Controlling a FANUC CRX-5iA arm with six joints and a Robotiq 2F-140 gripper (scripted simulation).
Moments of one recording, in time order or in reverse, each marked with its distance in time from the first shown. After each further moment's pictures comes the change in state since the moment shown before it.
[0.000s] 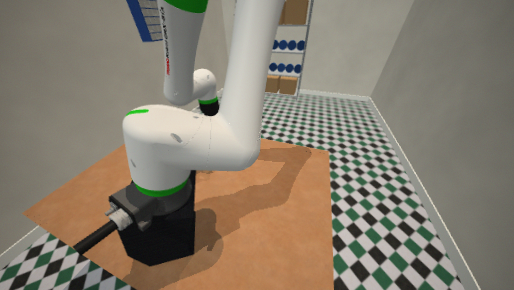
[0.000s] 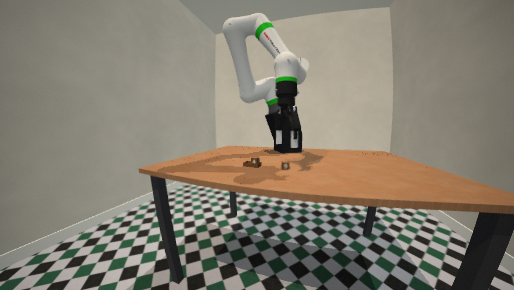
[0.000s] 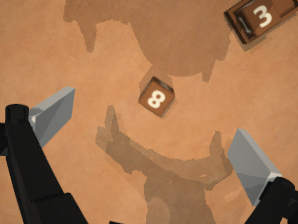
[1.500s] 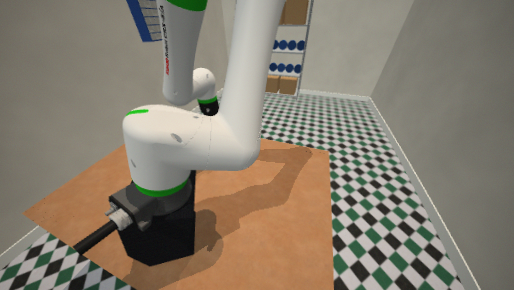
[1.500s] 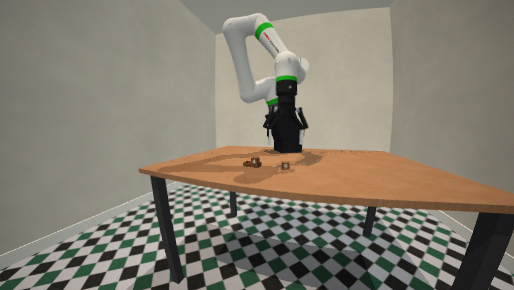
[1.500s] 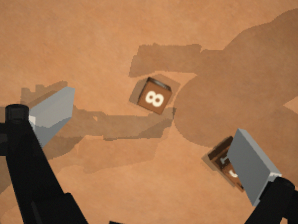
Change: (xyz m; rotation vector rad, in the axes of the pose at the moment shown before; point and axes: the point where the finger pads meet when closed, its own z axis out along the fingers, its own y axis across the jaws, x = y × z) arm 0.000 0.000 -0.005 0.004 0.016 -1.423
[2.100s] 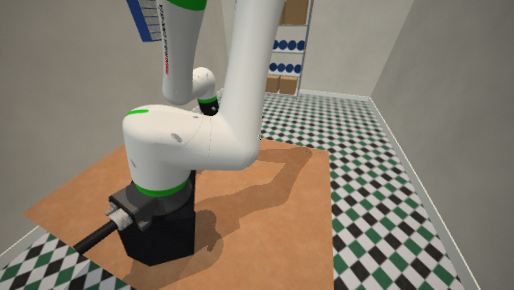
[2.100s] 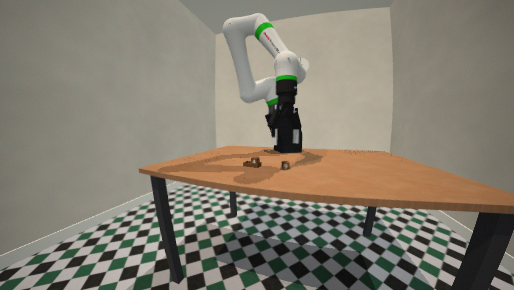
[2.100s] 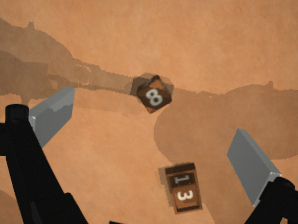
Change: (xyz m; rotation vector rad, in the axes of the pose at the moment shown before) arm 0.000 0.000 -0.002 0.001 -0.001 -0.554
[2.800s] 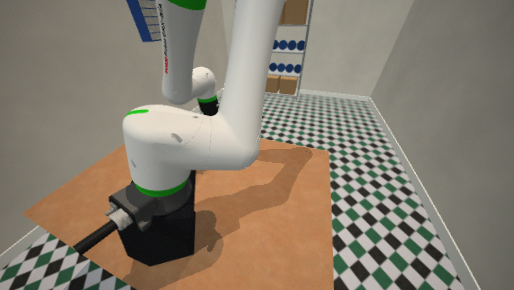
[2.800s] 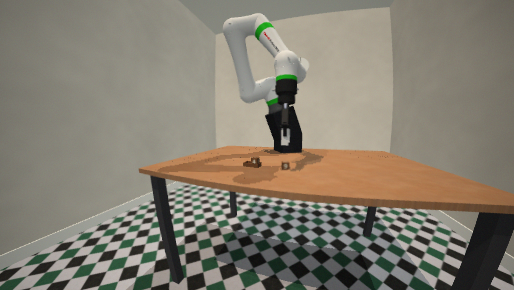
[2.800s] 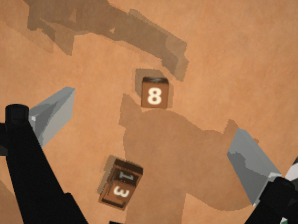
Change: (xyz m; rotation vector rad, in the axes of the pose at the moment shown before) arm 0.000 0.000 -0.002 0.002 0.000 -0.631
